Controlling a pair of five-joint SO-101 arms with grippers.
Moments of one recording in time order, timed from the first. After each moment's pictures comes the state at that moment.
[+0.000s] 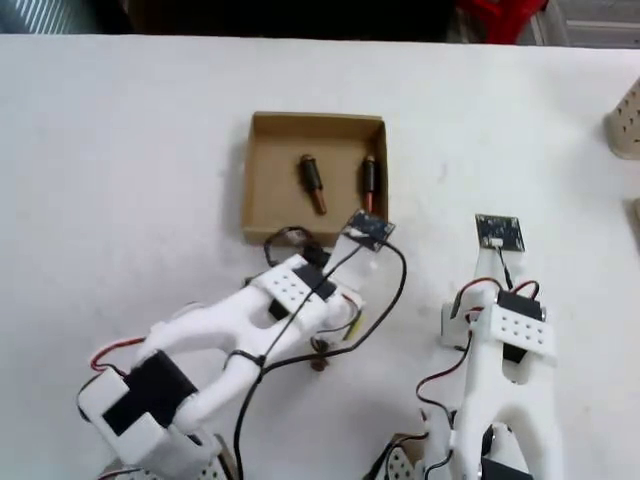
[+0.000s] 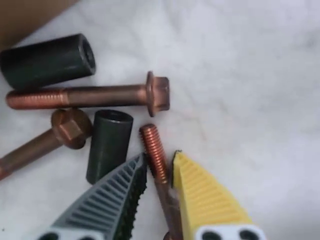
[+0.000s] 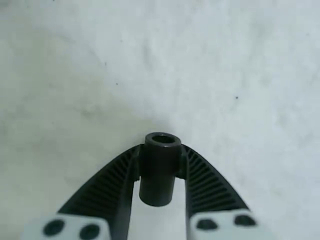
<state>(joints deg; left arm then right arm) 38.5 2.5 39.6 45.7 16.4 15.9 -33.5 65.5 52.7 17.5</state>
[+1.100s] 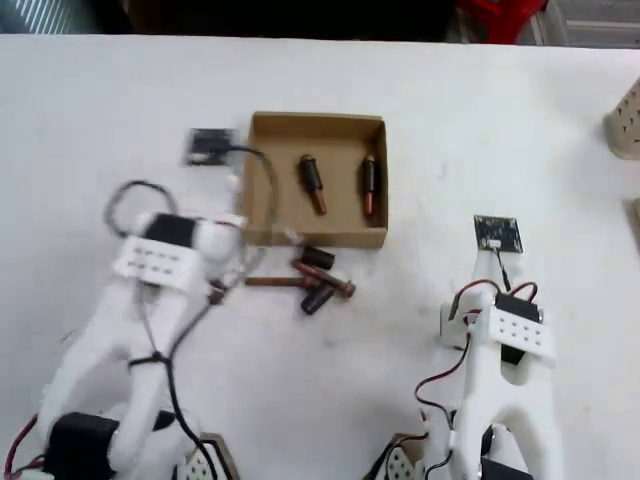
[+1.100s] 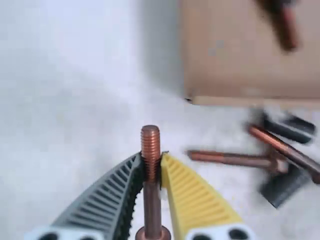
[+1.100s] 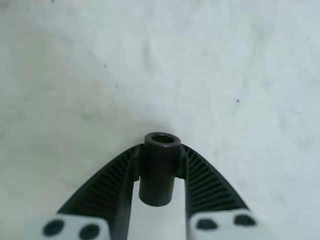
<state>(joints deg) 6.0 -21.2 39.2 60.8 16.8 15.5 -33.5 66.8 50.6 17.5</state>
